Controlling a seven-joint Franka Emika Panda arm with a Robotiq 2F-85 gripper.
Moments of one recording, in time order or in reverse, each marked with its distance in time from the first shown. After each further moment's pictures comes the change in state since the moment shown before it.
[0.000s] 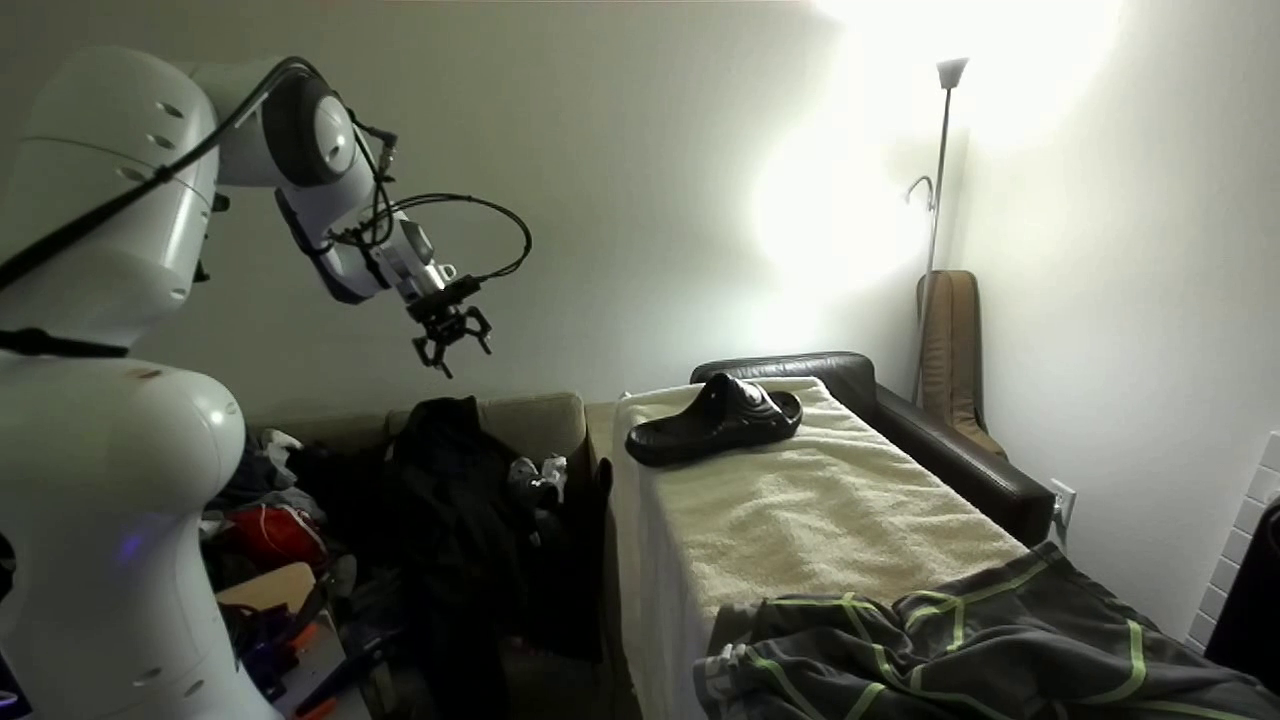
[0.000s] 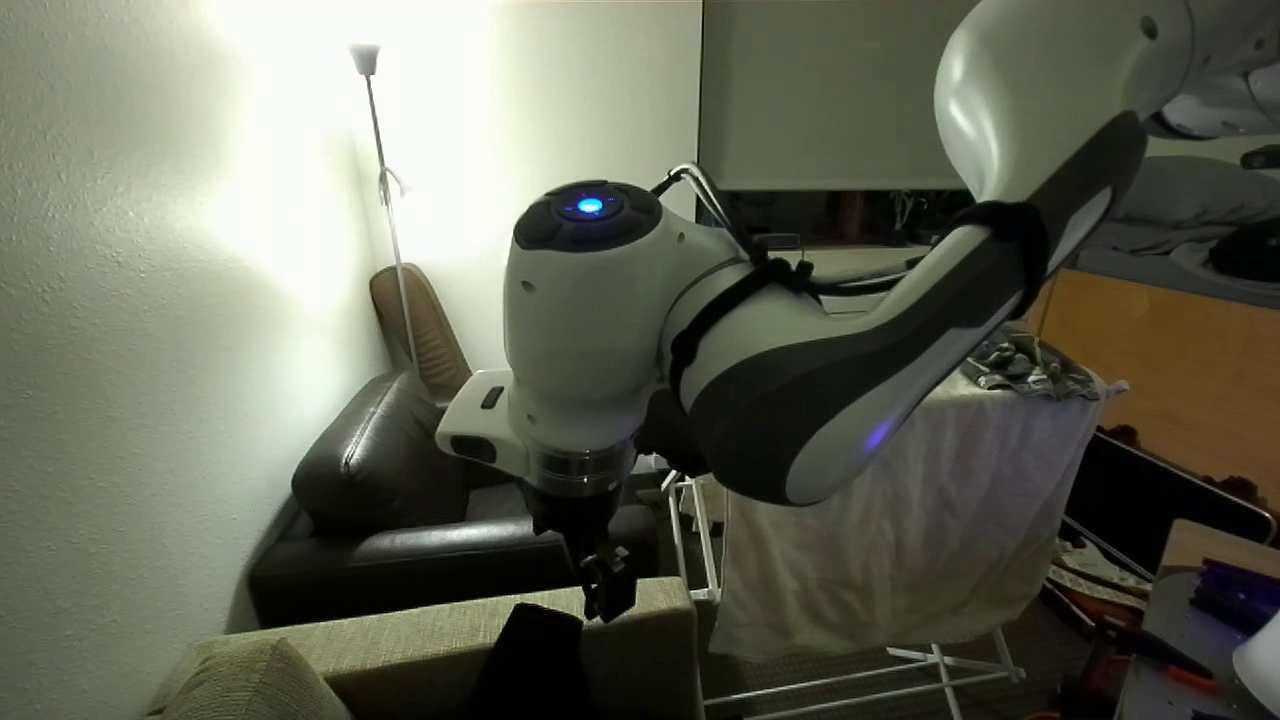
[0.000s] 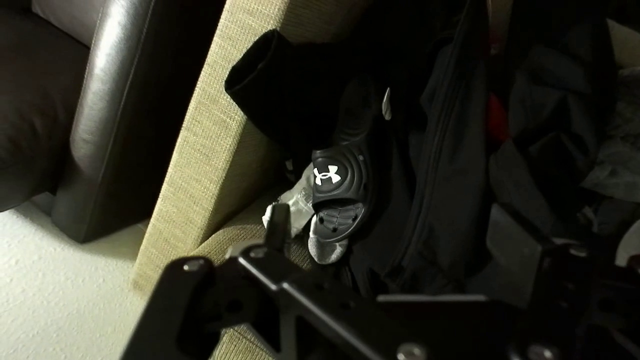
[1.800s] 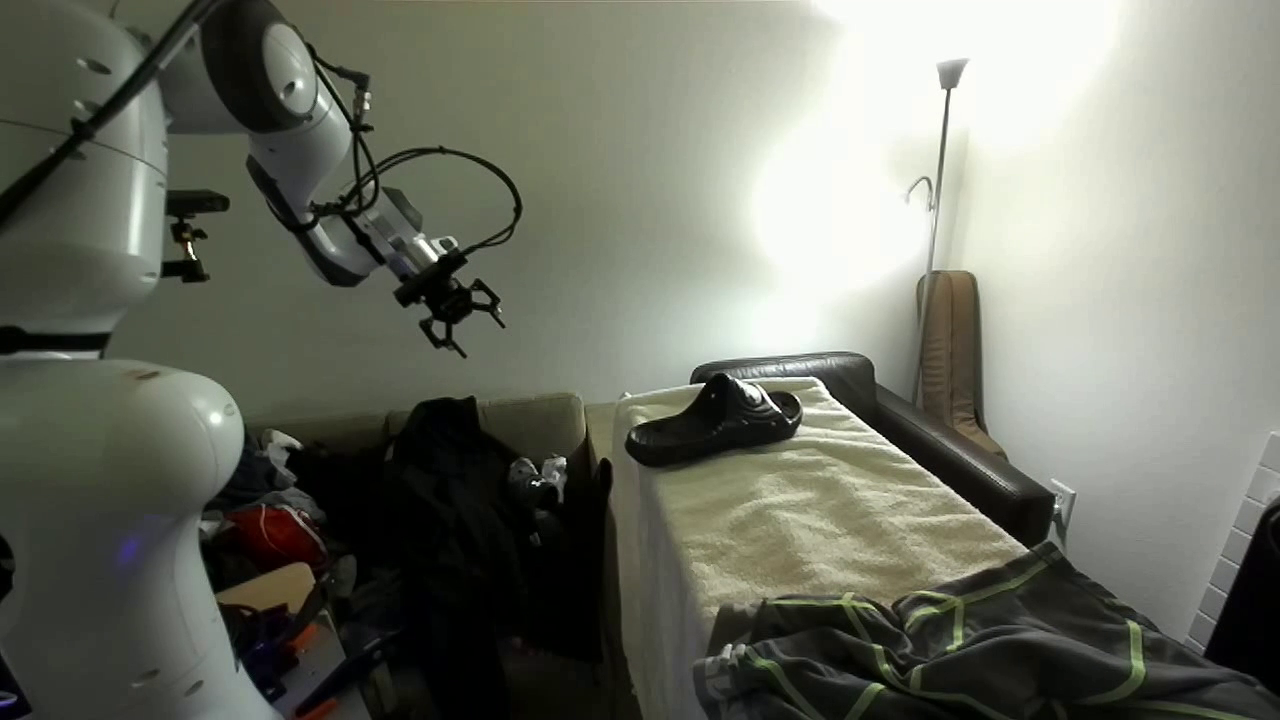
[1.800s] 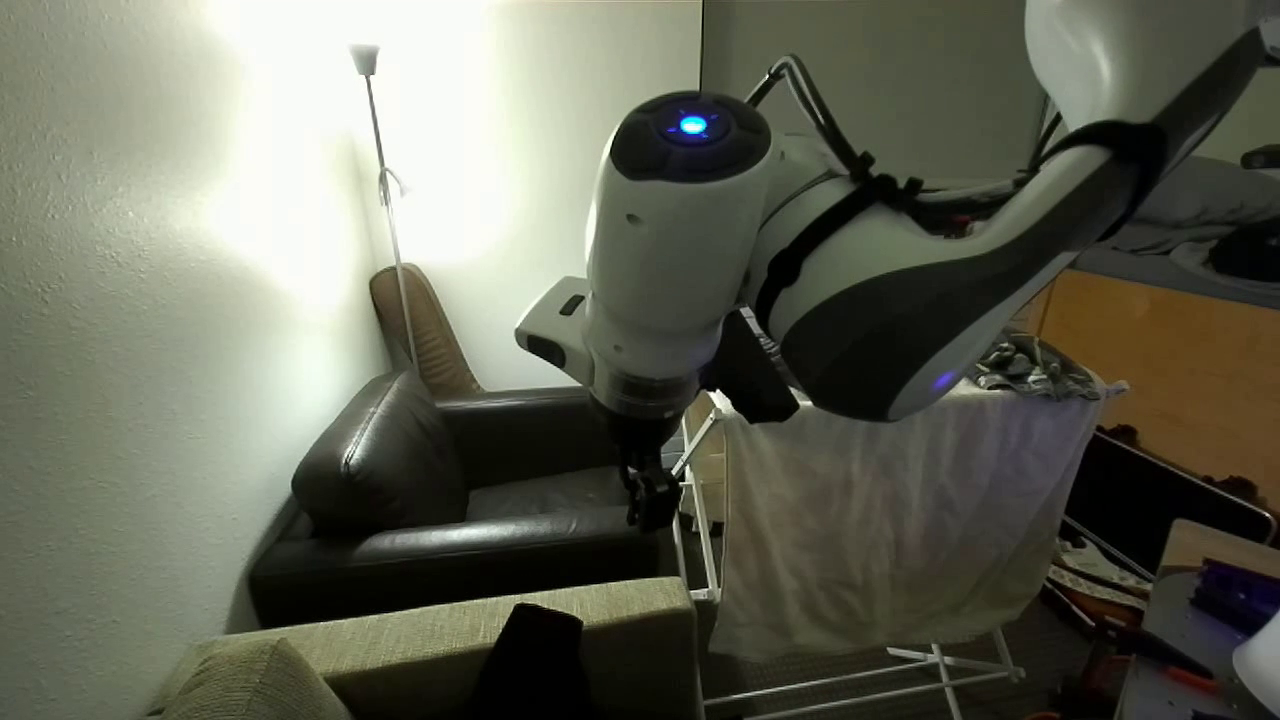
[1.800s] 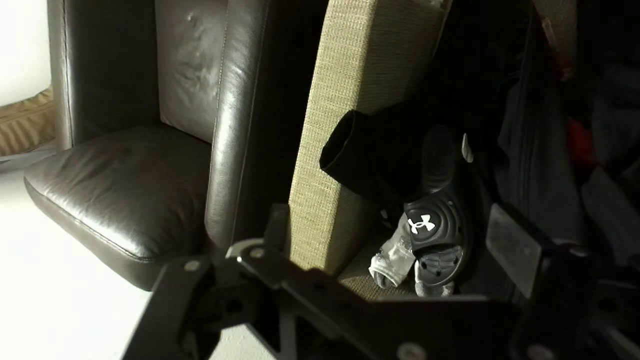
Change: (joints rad) arm -0.015 -0.203 -0.012 -0.184 -0.185 -0.072 0.344
